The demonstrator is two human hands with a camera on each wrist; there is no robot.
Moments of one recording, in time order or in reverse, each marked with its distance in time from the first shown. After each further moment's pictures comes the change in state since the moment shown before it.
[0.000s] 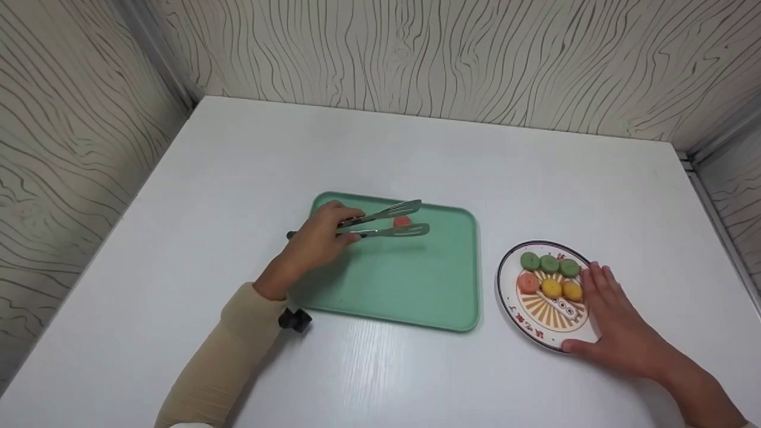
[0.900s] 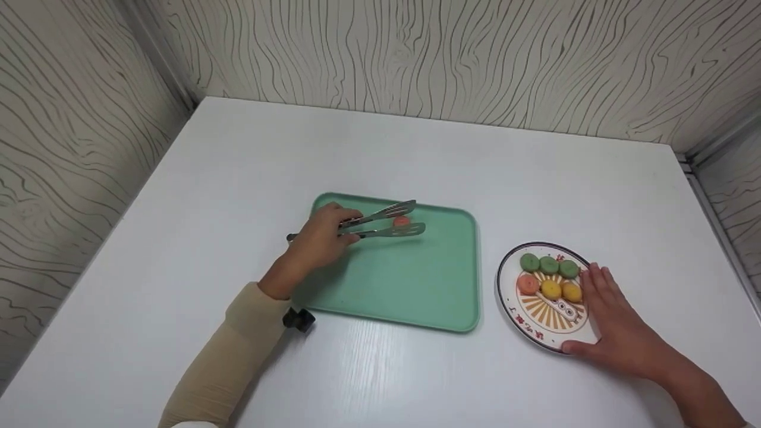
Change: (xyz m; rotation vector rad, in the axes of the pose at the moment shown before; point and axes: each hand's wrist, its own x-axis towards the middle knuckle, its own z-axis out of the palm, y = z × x) left_hand 0.003 0.002 0.004 0.027 0.003 -0.112; right_hand -0.001 0.001 0.001 -0.005 0.017 -0.016
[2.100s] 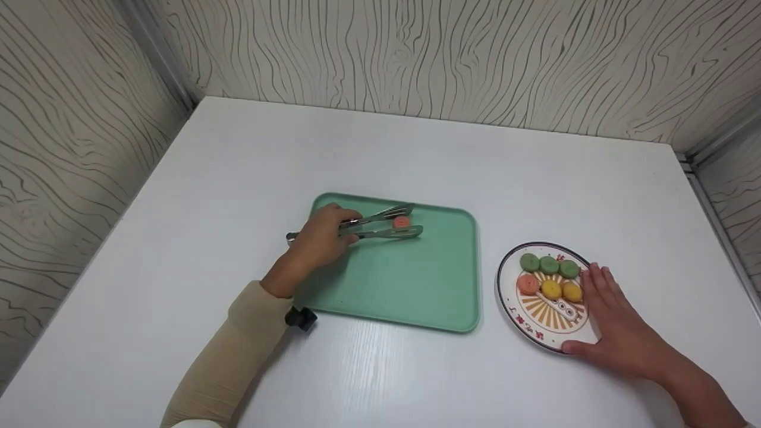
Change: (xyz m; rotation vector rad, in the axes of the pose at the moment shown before) left_hand 0.002 -0.003 0.003 0.032 0.009 0.033; right_hand 0.000 -0.001 -0.001 -0.005 -0.008 0.009
